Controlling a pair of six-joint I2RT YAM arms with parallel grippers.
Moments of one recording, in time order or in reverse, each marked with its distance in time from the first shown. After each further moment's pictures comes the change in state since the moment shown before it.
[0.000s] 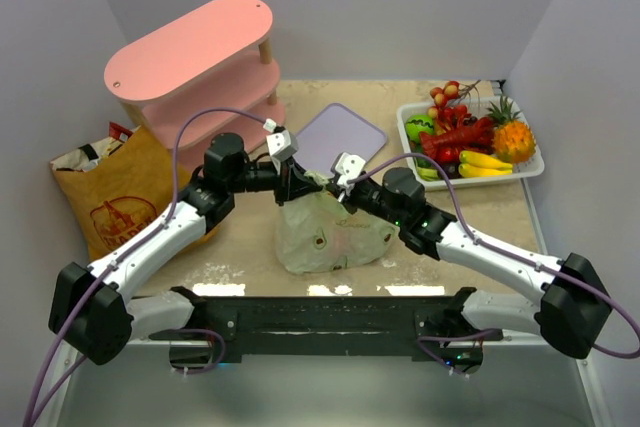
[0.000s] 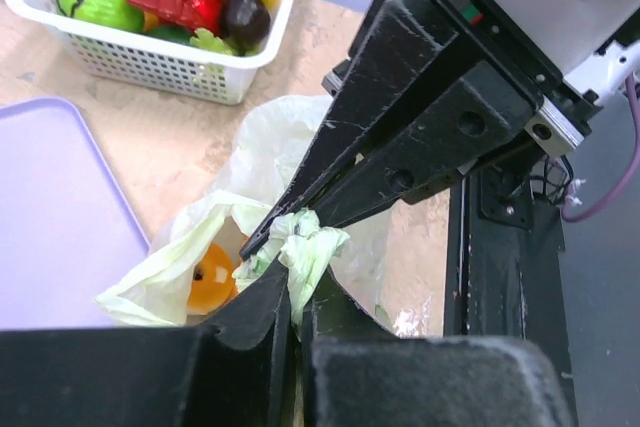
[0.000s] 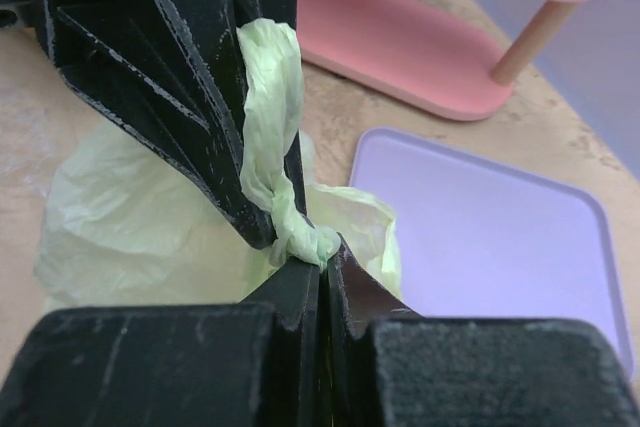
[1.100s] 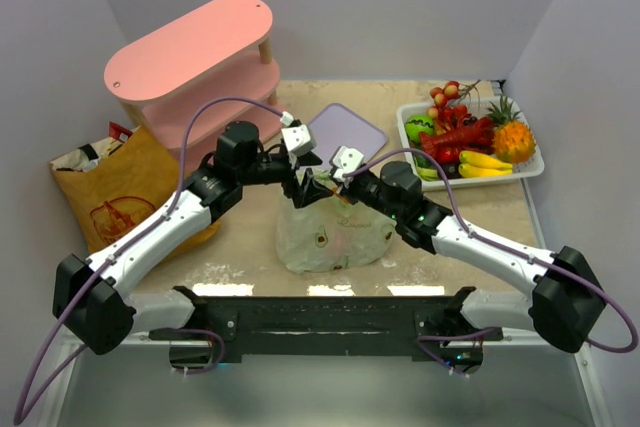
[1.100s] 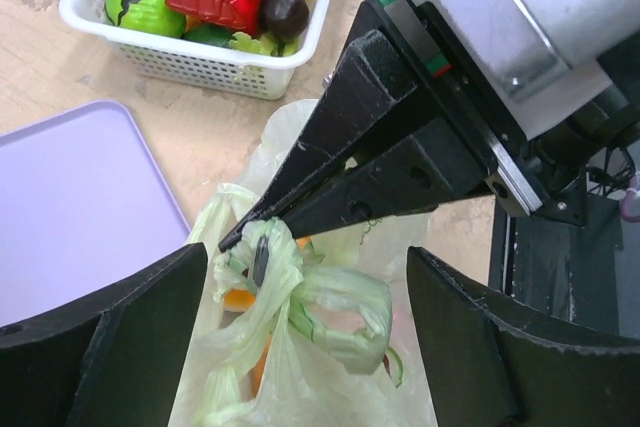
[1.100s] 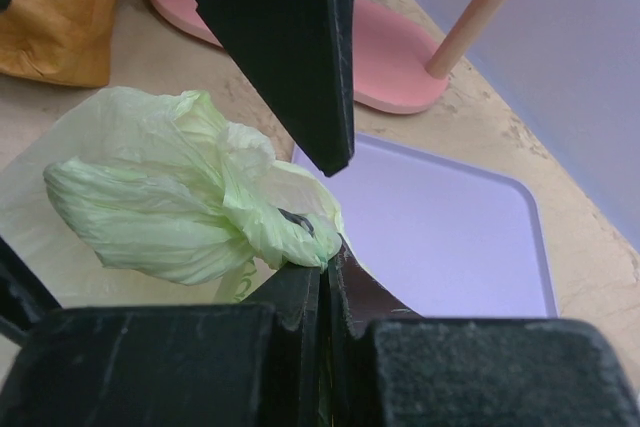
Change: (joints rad) left arm -0.070 0.047 0.164 -0.197 -0.150 0.137; right arm -0.018 0.040 0.011 0.050 0.079 -0.069
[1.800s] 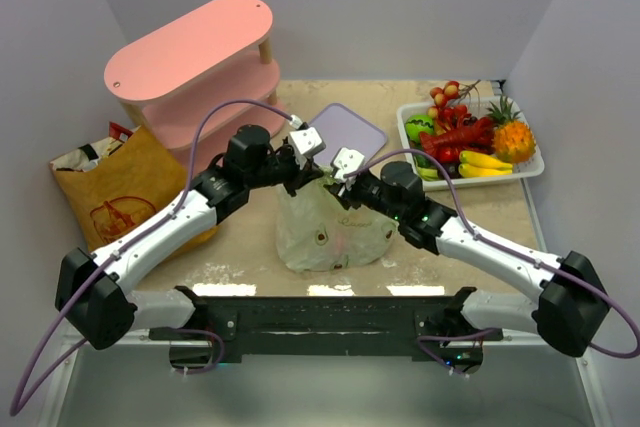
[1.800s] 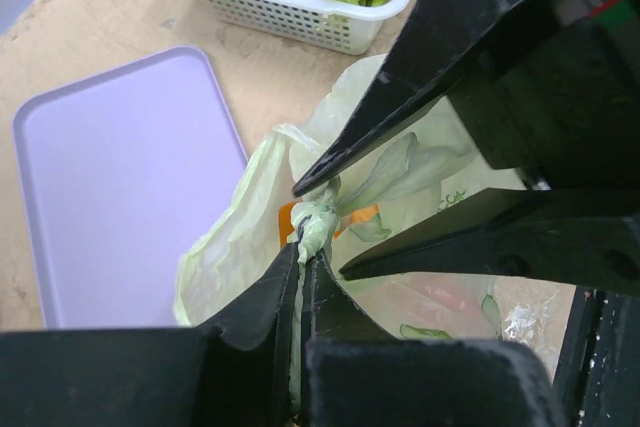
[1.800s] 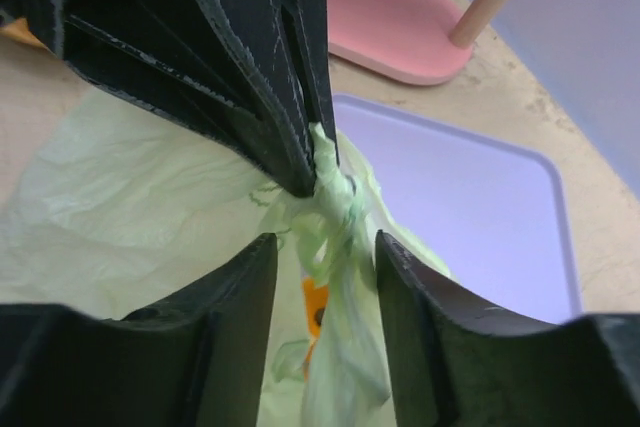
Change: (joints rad) left arm -0.056 0.034 0.016 -0.058 -0.256 0.087; right arm -0.001 -0.019 0.011 -0.097 -0.014 0.018
